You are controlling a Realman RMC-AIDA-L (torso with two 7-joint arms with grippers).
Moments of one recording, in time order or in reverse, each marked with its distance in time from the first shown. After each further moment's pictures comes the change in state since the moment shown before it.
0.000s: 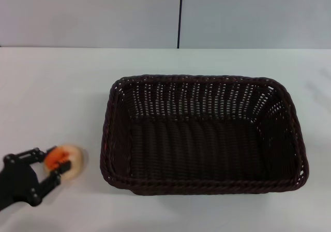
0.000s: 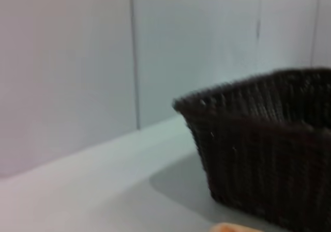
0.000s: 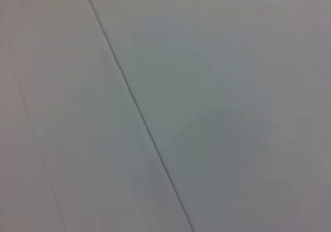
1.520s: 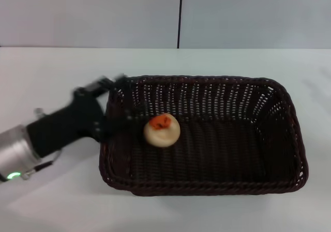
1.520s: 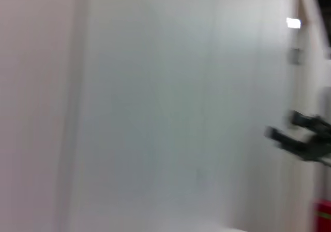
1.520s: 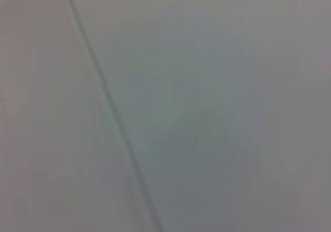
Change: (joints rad) left arm -0.279 -0.005 -0.101 -0.241 -0.028 0.094 -0.071; right arm 0.035 0.004 0.039 0.190 0.019 0.028 -0.212
